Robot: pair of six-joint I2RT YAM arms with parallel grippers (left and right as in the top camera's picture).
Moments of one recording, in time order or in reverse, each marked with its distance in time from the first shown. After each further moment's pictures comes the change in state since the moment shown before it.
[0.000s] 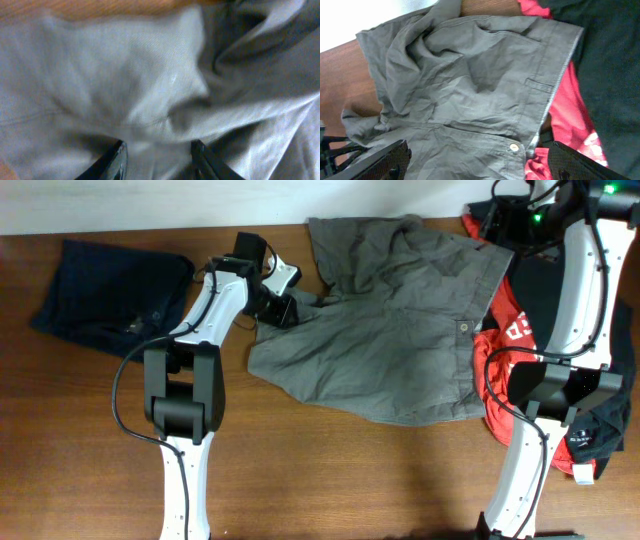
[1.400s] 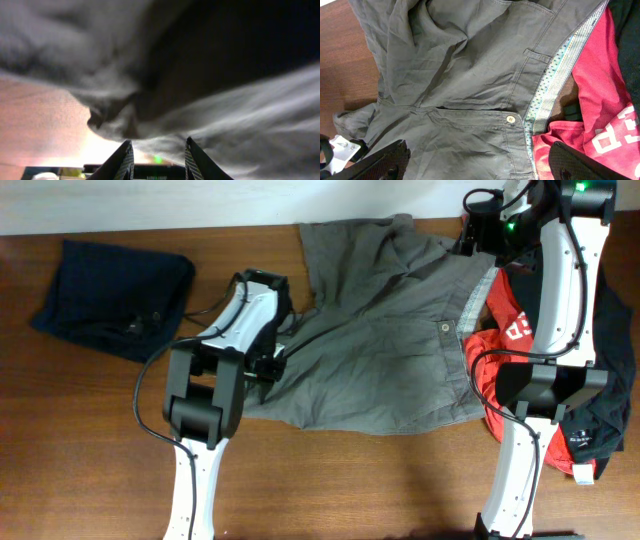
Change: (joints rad) left arm -0.118 0.002 -0.062 -0.729 -0.423 -0.290; right arm 0.071 0.000 0.000 -0.125 0.003 -0.009
